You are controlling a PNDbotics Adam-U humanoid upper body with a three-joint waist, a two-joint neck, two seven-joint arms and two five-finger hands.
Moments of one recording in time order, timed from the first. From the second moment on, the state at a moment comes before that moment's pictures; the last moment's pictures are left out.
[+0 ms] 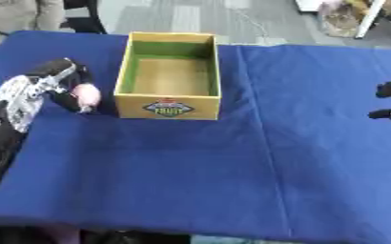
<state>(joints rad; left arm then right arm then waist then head) -0.65 0.62 -0.06 -0.91 -0.82 -0.11 -0.24 -0.30 -0.38 0.08 -1.63 -0.29 -0.08 0.20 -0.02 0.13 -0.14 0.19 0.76</state>
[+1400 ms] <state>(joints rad) -0.82 0.52 -0.11 -1.01 -0.72 -0.04 -0.08 -0.31 -0.37 0.10 -1.63 -0.29 -0.07 0.22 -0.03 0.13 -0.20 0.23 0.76</state>
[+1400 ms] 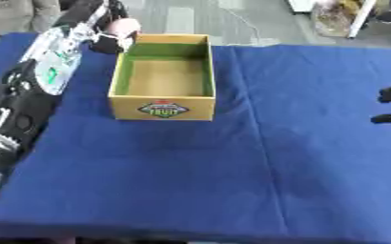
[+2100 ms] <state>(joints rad) -0.83 0.44 -0.13 -0.88 -0.83 -0.08 -0.07 -0.31 -0.36 0.11 -1.63 -0.28 -0.07 0.23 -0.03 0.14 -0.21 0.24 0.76</state>
